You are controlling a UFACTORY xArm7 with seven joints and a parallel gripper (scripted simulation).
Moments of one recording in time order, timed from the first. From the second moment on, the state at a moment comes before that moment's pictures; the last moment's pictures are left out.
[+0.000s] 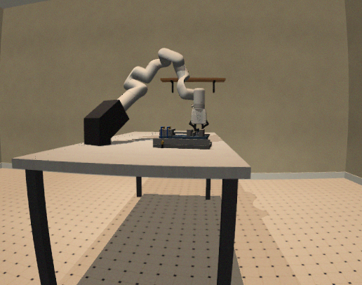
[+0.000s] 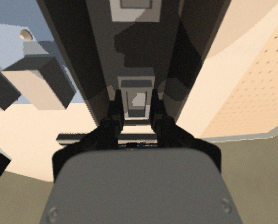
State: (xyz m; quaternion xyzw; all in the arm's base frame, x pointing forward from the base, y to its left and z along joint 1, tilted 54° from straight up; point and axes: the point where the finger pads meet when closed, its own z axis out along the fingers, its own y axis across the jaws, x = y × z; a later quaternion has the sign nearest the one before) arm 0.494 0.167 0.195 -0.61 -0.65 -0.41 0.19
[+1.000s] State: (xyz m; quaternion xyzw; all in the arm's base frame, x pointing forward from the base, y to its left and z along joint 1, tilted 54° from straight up) arm 0.497 0.176 0.189 -0.61 -0.65 -0.41 0.19
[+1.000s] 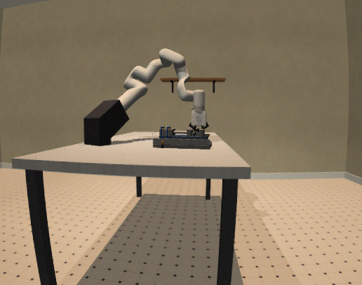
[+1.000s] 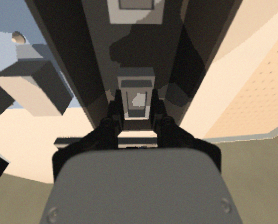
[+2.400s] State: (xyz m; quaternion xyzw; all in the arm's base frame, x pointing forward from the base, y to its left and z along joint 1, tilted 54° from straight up) arm 0.497 0.177 0.188 -0.61 -0.65 -0.41 0.19
